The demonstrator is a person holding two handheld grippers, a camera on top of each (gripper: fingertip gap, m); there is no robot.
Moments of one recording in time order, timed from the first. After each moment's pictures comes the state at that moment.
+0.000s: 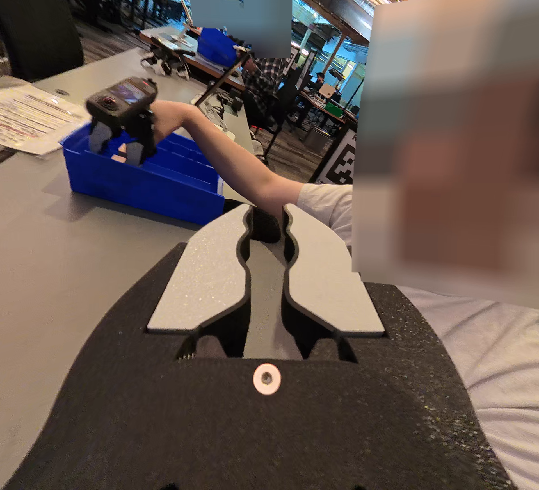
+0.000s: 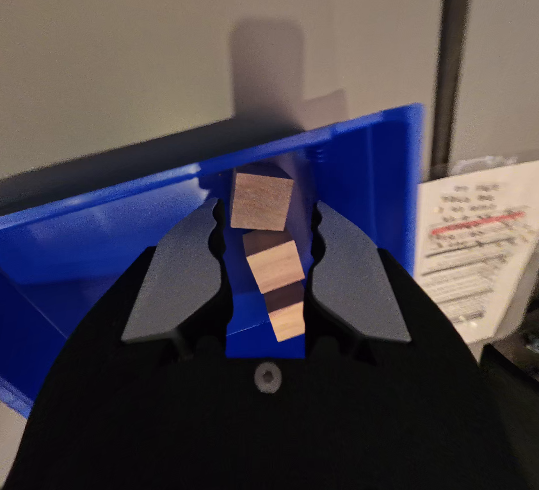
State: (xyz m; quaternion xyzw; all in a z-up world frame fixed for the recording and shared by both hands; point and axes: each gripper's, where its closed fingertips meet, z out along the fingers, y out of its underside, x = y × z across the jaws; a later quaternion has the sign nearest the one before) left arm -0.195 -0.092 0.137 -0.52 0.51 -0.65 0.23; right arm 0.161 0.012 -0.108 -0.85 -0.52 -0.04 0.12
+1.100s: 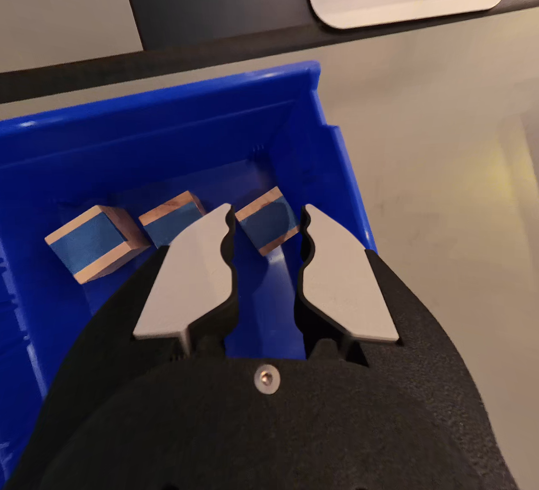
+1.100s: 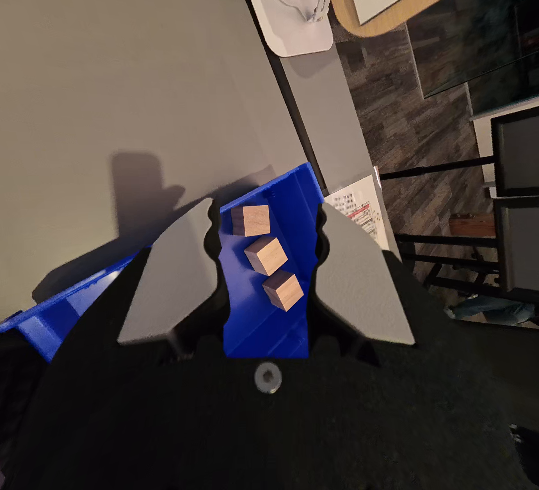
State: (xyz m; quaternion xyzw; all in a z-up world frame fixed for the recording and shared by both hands) left arm -0.342 0.150 -0.088 -0.93 0.22 -0.13 0.28; right arm 0.108 -0.036 0.019 -0.81 -0.44 -0.14 0.37
